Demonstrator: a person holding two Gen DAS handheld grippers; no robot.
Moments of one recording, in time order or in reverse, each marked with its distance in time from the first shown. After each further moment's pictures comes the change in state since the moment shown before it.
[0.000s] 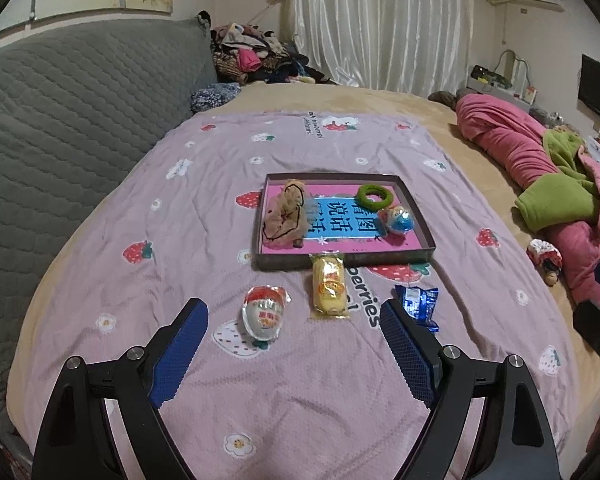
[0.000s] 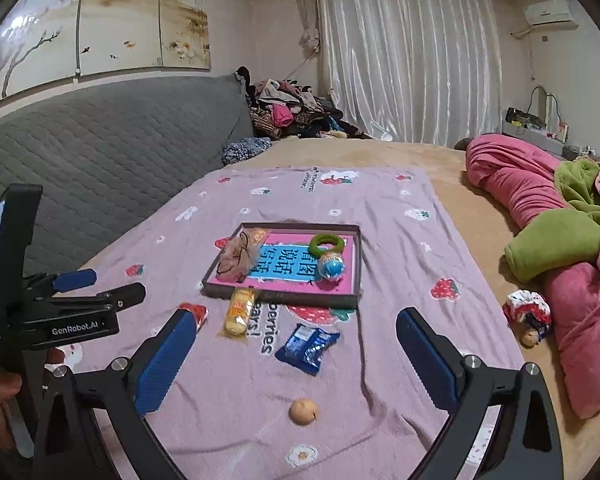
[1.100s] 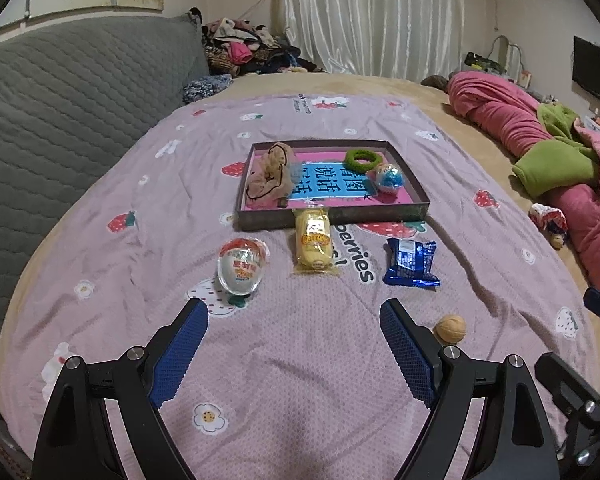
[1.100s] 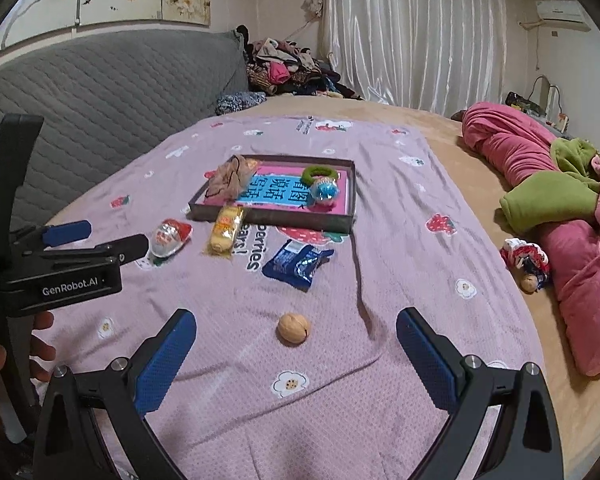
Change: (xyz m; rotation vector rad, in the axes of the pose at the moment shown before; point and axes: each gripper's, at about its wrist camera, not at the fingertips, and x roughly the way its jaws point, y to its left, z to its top) left arm 0.026 -0.024 -0.064 0.041 0.017 0.008; right arm 0.019 0.010 -0.081 -0.052 0.140 -0.052
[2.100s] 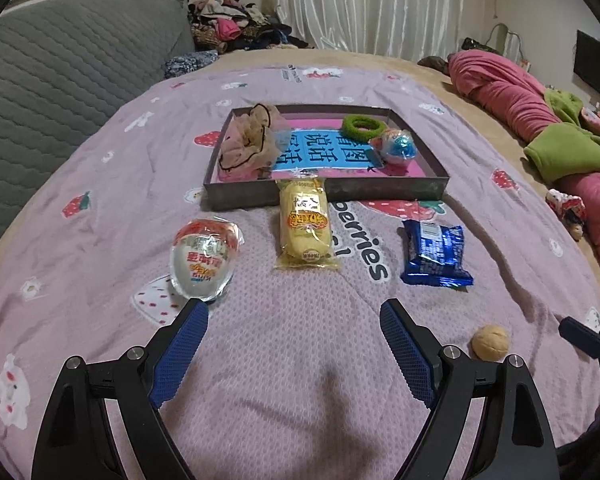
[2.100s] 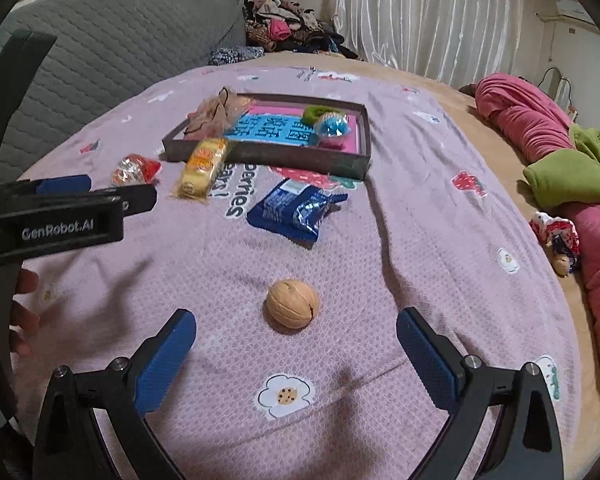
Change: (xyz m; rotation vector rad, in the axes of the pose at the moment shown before) left arm 0.095 -0.008 -0.002 -0.003 0.068 -0.039; right arm 0.097 0.010 -0.028 -0.041 0.138 -0.040
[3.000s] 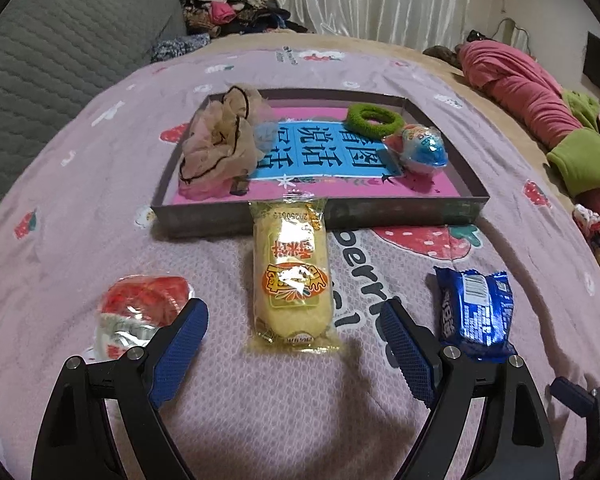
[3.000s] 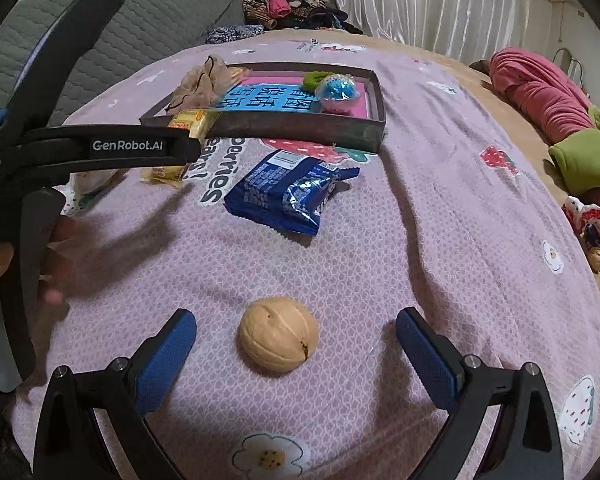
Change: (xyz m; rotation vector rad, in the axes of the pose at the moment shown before) left arm 0.093 -0.010 0.047 -0.020 0.053 -0.024; right arm 0.059 -0.010 0.007 0.030 0.070 0.041
